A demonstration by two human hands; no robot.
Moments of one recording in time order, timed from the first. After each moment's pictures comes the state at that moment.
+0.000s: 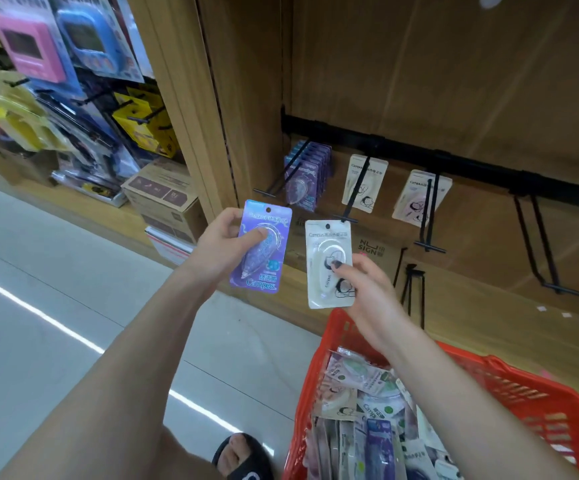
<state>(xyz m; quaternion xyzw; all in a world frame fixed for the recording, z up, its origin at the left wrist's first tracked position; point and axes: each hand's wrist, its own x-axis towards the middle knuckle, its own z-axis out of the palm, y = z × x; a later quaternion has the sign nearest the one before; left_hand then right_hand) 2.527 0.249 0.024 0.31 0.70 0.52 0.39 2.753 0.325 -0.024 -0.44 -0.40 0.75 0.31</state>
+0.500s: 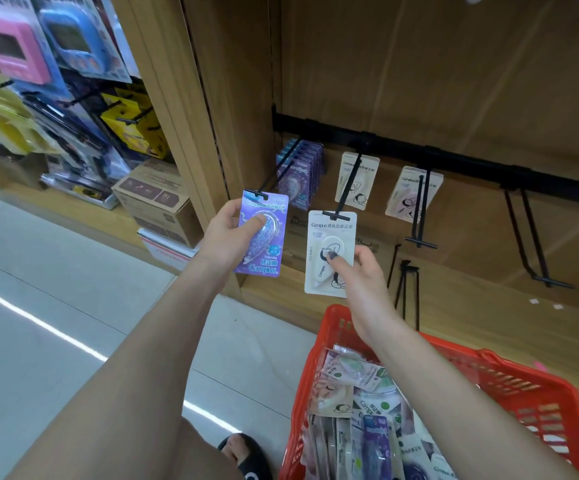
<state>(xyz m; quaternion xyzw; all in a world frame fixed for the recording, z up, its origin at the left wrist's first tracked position) 2.532 0.277 0.013 0.27 0.71 0.53 0.37 2.743 0.322 -0.021 -0.48 -0.46 0.65 0.36</state>
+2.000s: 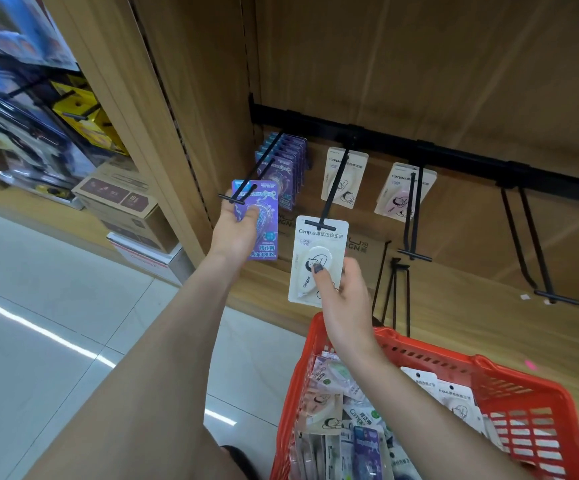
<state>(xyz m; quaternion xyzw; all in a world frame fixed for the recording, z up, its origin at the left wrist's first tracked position) 2.546 0.345 -0.013 0.20 0.76 0.50 0.37 2.739 0.320 -0.038 -0.50 -0.55 0.55 0.38</state>
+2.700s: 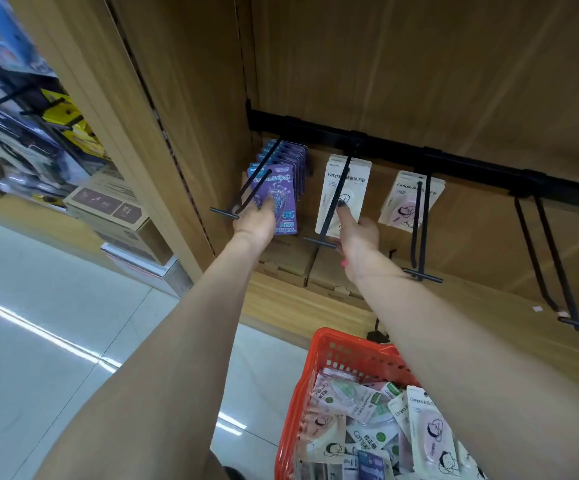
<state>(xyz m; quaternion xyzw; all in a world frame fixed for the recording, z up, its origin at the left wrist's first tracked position) 2.549 0.406 -0.020 0.26 0.77 0.46 0.36 2.695 0.470 -0.050 -0.63 -0.38 0.59 0.34</state>
